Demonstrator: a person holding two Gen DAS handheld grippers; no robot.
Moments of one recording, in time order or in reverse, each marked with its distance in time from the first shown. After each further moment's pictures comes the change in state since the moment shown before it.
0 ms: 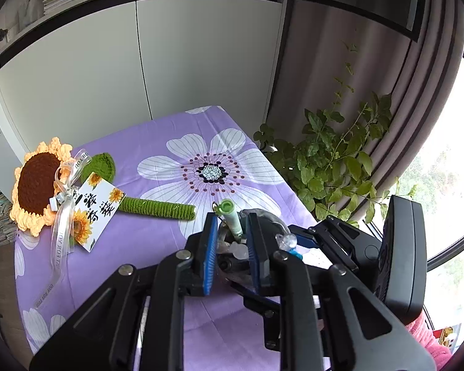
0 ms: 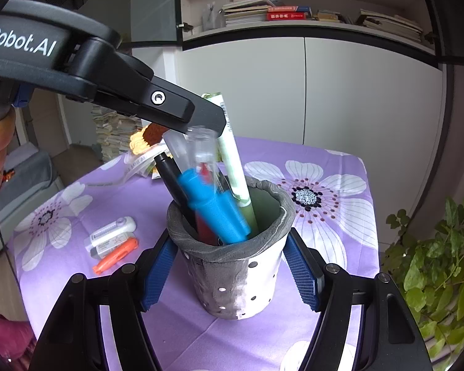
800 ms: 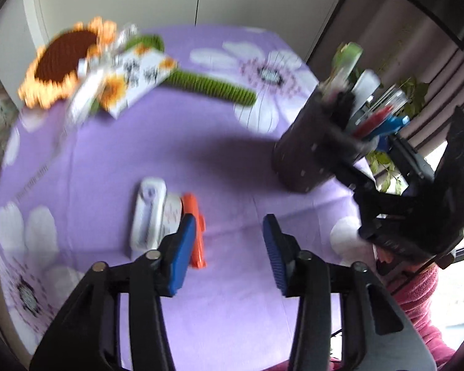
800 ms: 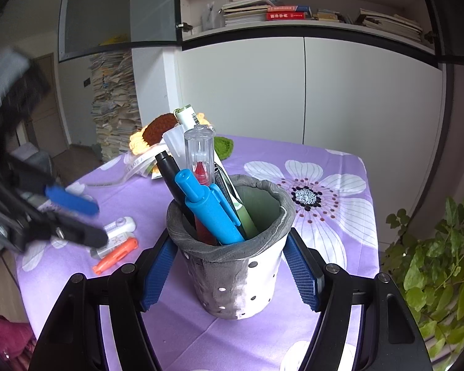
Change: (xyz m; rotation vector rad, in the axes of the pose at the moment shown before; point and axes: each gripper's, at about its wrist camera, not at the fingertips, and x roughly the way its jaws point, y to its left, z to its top) left arm 0.022 0.063 -0.103 -0.246 0.262 0.010; right arm 0.000 -0.002 0.000 0.007 -0.001 0.000
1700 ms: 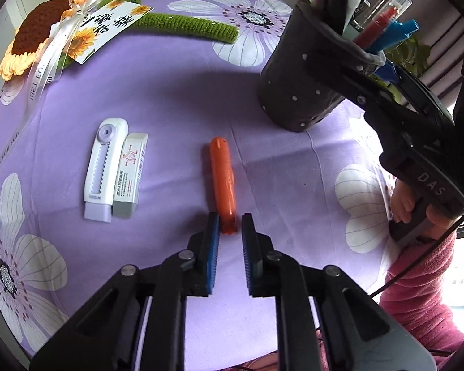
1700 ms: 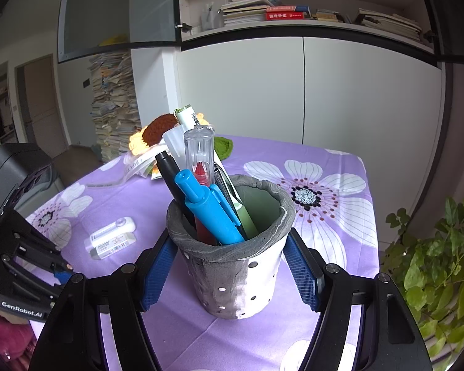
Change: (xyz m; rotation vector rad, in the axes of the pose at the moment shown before) left arm 0.031 -0.016 -0.026 0.060 0.133 0.011; right arm 0.000 0.000 0.000 0.000 0.000 0.000
